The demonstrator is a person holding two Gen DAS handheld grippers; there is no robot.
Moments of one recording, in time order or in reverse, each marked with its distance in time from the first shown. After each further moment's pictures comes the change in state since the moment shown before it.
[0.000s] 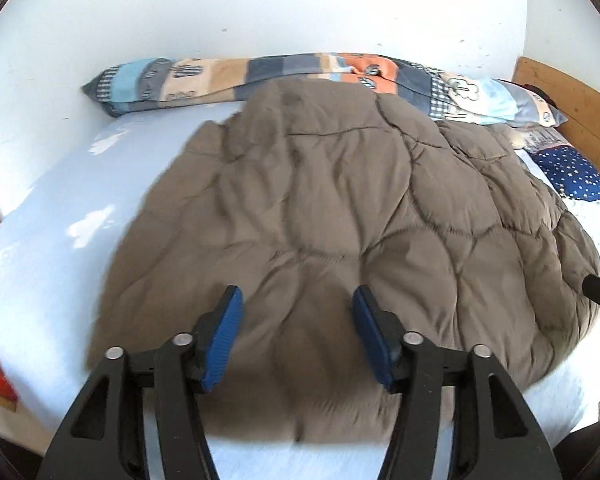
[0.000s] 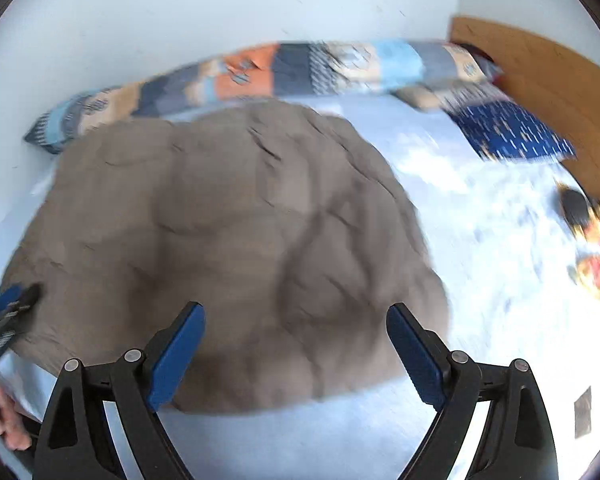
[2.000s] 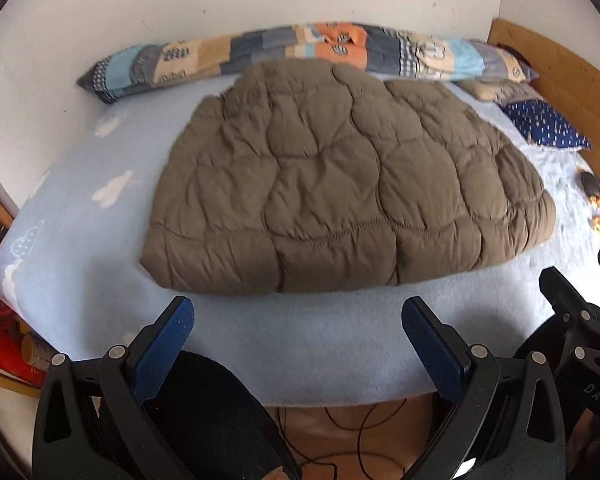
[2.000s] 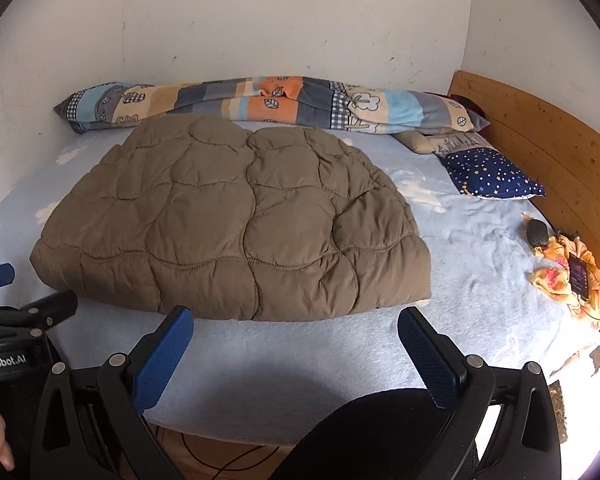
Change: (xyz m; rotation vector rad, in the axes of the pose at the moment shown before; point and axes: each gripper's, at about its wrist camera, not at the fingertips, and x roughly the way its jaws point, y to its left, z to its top) left arm -0.098 -0.011 -0.039 0.107 0.160 -0.036; right arm -0.100 0.075 -0.074 -0.136 -0.151 -0.060
